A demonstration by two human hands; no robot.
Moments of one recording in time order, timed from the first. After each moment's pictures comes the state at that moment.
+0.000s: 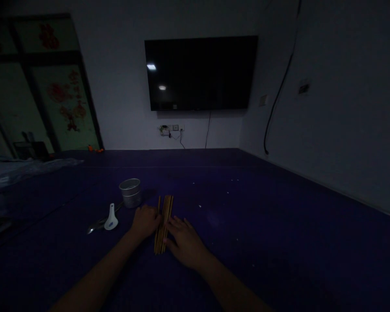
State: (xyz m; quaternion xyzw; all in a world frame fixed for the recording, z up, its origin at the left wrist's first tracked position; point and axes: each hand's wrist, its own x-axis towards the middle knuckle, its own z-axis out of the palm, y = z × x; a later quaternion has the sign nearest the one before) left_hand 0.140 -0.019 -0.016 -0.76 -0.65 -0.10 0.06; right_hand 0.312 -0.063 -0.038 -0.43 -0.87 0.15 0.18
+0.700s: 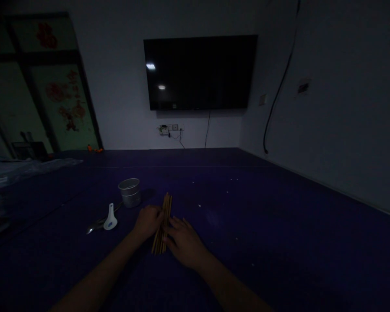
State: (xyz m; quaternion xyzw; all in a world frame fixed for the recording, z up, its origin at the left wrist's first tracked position) left_hand 0.151 -0.021 -0.013 -0.76 -0.63 -0.14 0.02; right_hand 0.311 -0.065 -0.034 -0.41 -0.88 0.13 0.18
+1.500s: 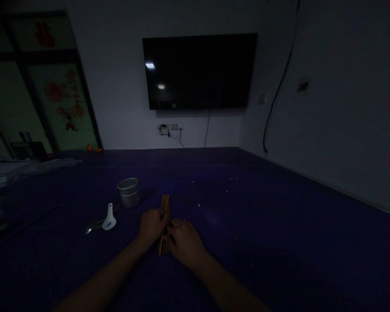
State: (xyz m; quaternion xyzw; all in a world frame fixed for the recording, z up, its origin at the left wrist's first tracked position) left_hand 0.172 -0.027 -0.019 -0.71 -0.69 -0.15 -0.01; right_hand 0.309 -0.066 -0.030 -0.43 -0.87 0.09 0.21
